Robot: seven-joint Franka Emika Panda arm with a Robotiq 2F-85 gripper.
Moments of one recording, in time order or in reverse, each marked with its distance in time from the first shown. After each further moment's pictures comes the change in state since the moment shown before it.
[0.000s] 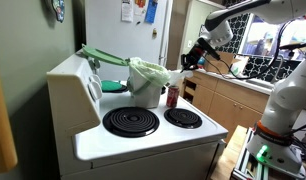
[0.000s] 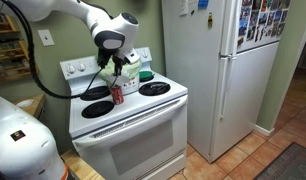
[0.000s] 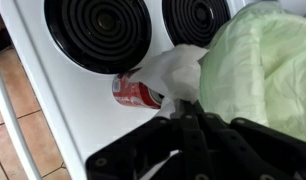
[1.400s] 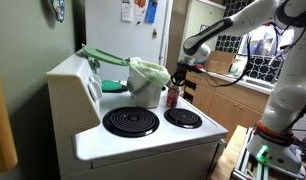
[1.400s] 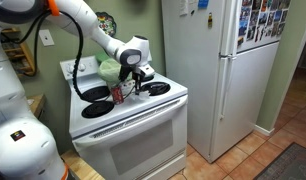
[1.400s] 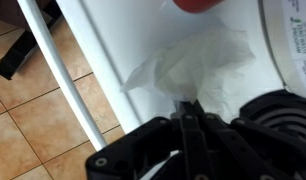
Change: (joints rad) arm -0.005 0.384 0.026 0.150 -0.385 0.239 0.290
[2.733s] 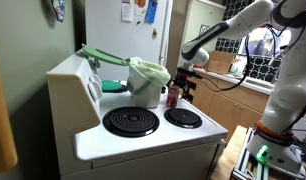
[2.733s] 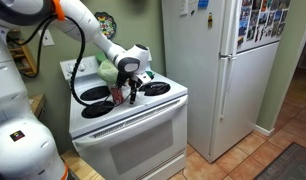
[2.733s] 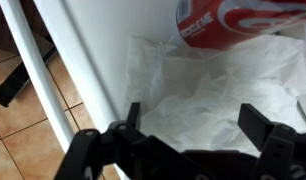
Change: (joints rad) arm -0.004 0.055 0.034 -0.036 0.116 -0.009 -0.079
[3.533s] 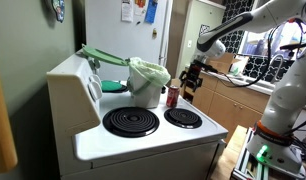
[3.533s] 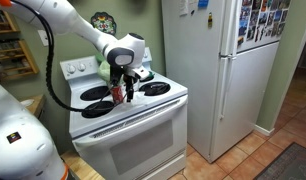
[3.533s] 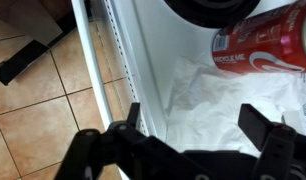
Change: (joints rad) arm -0.057 -0.276 -0.031 -0.171 -0.016 -0.094 -0.183
